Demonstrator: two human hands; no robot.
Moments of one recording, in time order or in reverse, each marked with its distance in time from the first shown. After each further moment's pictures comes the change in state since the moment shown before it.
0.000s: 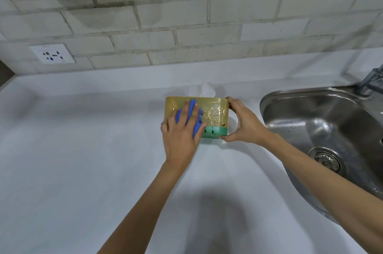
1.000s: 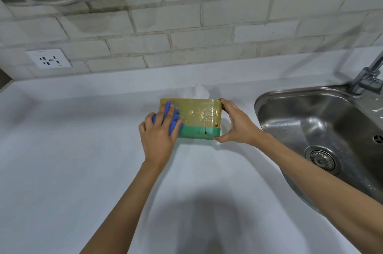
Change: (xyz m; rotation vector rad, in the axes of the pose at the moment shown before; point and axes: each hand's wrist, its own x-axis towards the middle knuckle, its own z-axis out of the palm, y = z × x) left_hand 0.002 -0.033 -0.002 0.033 0.062 -0.049; right_hand -0.001 -0.002 0.002 0.008 -0.017 0.021
